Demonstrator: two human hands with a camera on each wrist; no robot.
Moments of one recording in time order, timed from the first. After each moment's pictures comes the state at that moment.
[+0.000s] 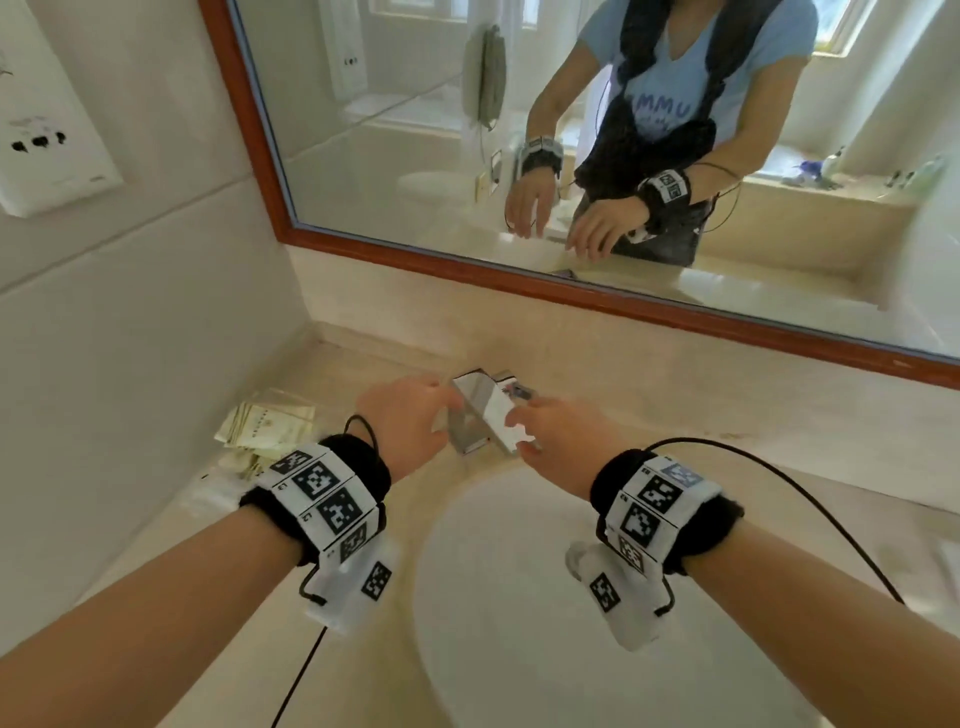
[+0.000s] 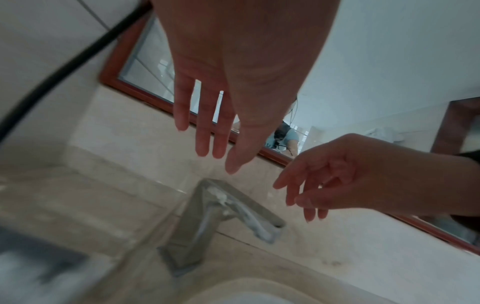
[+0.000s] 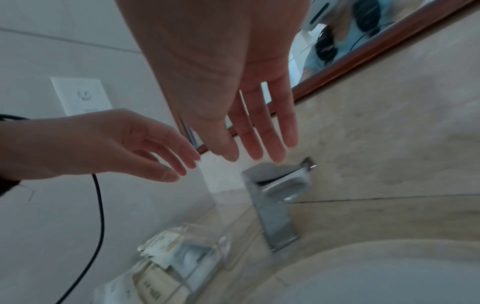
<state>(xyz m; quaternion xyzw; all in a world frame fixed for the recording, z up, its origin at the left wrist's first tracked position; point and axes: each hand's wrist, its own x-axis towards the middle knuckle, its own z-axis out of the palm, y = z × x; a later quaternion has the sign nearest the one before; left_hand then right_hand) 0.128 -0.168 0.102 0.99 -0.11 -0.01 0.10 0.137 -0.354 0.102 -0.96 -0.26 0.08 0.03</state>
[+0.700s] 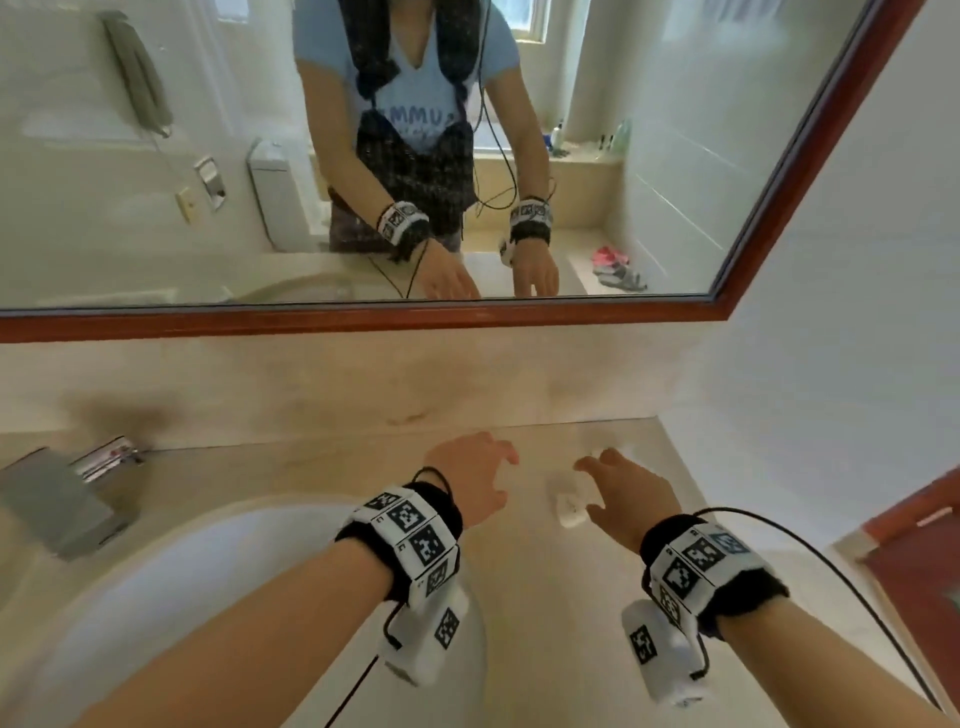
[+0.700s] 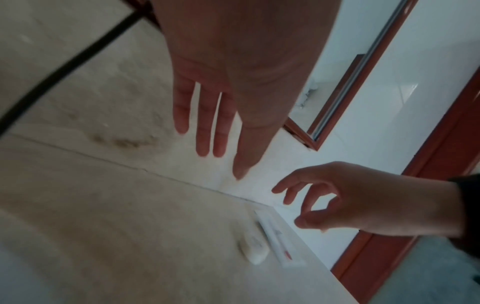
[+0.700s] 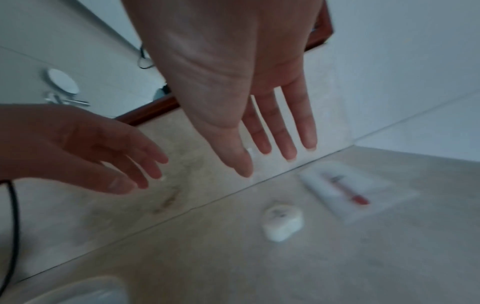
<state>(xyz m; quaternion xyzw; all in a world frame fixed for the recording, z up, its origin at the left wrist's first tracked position) 0.134 -0.584 0.048 0.92 -0.34 -0.17 0.10 0.051 -0.758 0.035 -0.98 0.13 0.14 0.04</state>
